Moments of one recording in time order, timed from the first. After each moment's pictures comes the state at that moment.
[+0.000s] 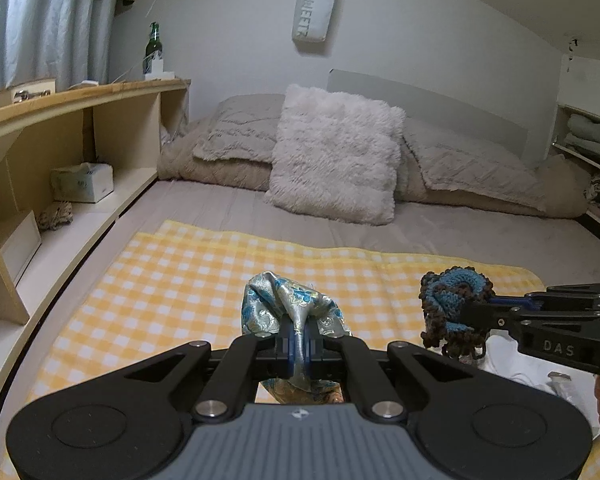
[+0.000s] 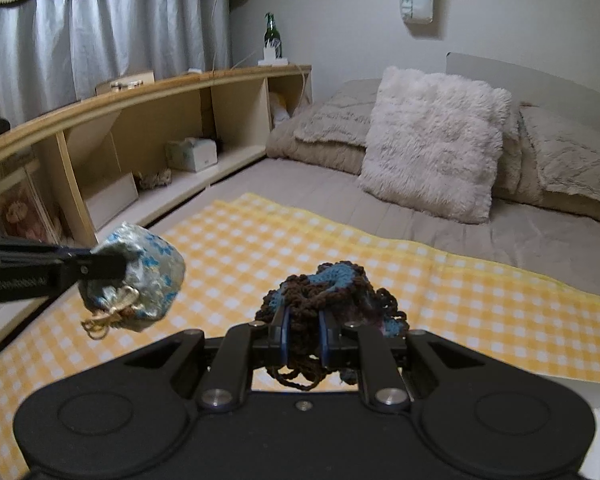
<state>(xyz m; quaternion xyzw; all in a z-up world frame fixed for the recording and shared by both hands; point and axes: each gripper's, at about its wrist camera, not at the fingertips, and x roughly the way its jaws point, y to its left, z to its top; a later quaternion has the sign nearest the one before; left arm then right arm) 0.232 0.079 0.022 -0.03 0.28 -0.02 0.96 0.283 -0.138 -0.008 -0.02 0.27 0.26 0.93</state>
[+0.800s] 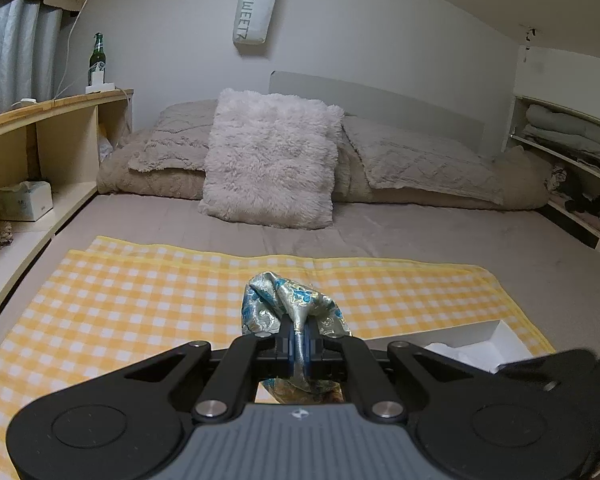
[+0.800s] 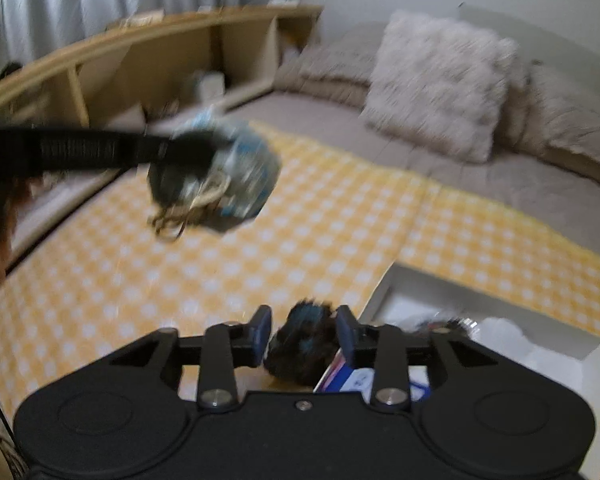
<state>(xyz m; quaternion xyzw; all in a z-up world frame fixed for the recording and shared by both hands) 0.252 -0.004 0.022 -0.02 0.27 -0.08 0.96 0.266 -0.171 -0.043 -0.07 0.36 0.28 0.89</state>
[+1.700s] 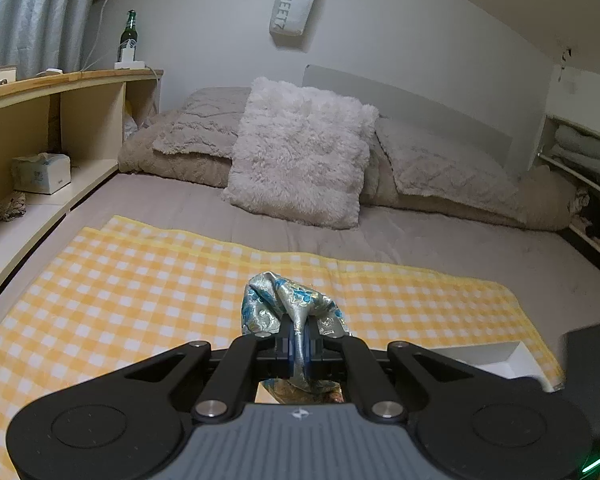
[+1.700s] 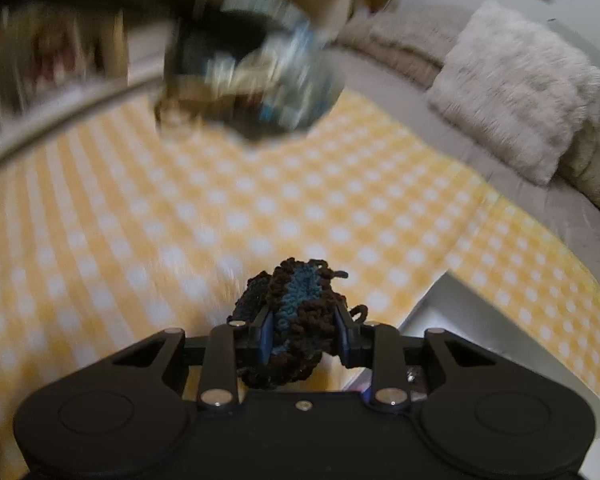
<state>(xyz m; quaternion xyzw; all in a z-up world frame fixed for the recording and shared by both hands) 0.275 0.018 0.014 -0.07 0.28 -0.05 0.96 0.304 -0.128 -0.087 -0.17 0.36 0.33 0.86</state>
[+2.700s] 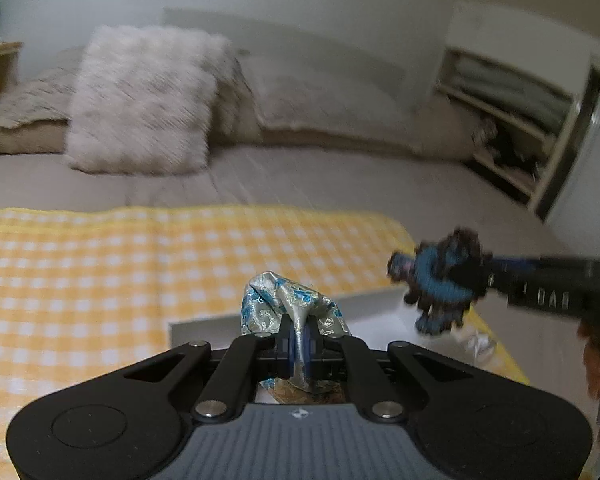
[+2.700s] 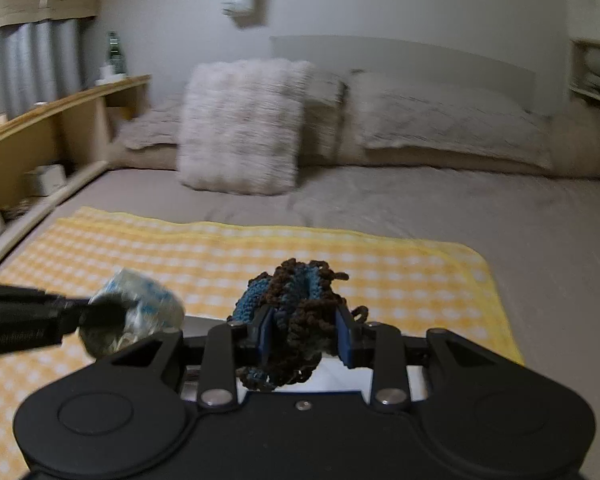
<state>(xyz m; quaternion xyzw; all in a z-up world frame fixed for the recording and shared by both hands) 0.327 -0.144 -0.045 -0.03 0.34 -0.22 0.91 0.307 -0.371 -0.031 0.02 0.30 0.07 0.95</state>
